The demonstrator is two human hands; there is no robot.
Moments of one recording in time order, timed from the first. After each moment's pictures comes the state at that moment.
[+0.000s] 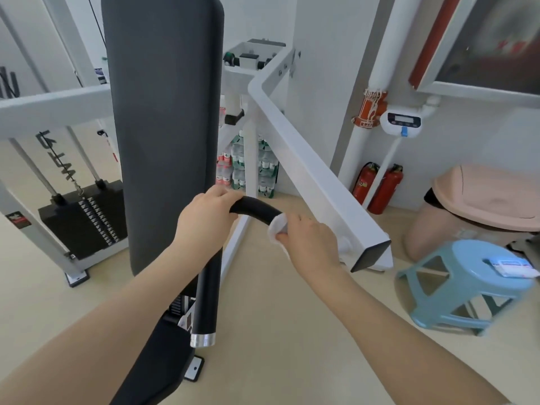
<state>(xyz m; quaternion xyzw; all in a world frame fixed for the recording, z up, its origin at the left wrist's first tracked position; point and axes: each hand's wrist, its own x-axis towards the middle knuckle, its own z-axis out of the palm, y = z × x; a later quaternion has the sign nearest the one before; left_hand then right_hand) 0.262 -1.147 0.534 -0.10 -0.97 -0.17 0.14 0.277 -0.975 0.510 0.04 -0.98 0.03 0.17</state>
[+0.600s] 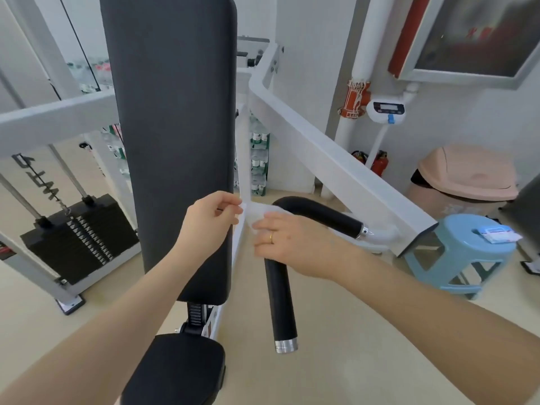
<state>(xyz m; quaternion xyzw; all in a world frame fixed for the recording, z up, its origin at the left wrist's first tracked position) 0.235 -1.241 0.523 -0.07 -0.87 -0.49 0.04 0.268 -1.065 0.518 0.45 -0.88 -0.11 0.12</state>
